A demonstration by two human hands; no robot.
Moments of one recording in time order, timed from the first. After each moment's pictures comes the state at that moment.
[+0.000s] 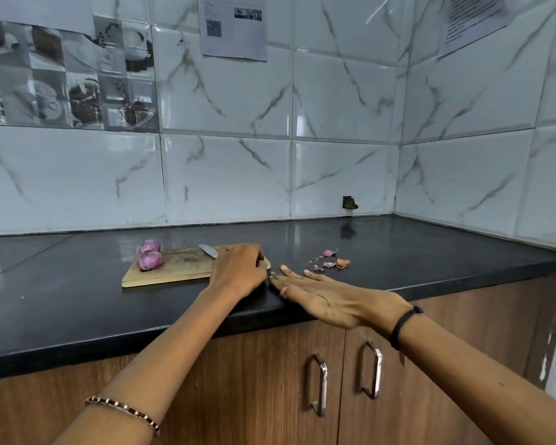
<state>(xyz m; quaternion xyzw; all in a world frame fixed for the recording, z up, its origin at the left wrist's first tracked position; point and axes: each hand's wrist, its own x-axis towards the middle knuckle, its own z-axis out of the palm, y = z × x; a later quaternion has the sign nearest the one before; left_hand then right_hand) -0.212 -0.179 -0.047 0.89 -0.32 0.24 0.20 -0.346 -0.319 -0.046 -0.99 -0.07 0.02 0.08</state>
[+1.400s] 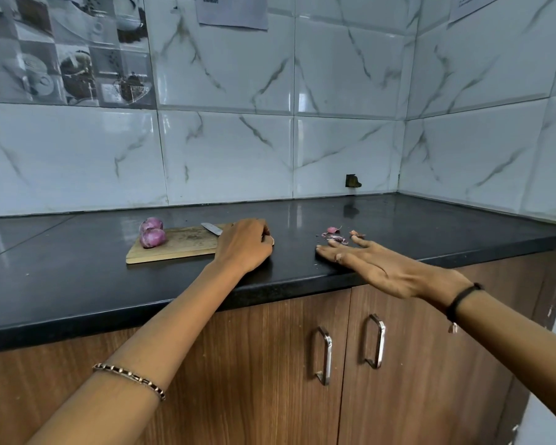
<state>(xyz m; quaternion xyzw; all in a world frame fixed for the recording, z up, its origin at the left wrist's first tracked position) -0.216 -0.178 -0.044 0.89 -0.34 0.22 0.22 -0.379 -0.383 -0.053 -0.99 -0.04 -0.05 0.09</state>
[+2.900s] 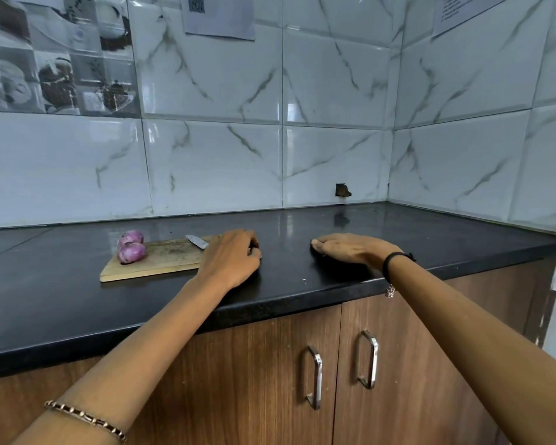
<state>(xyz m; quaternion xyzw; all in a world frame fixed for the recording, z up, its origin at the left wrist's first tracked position) -0.210 -0.183 -0.044 0.89 -0.35 0.21 0.22 -0.304 -0.399 -0.019 -0.98 0.14 -0.03 0.13</state>
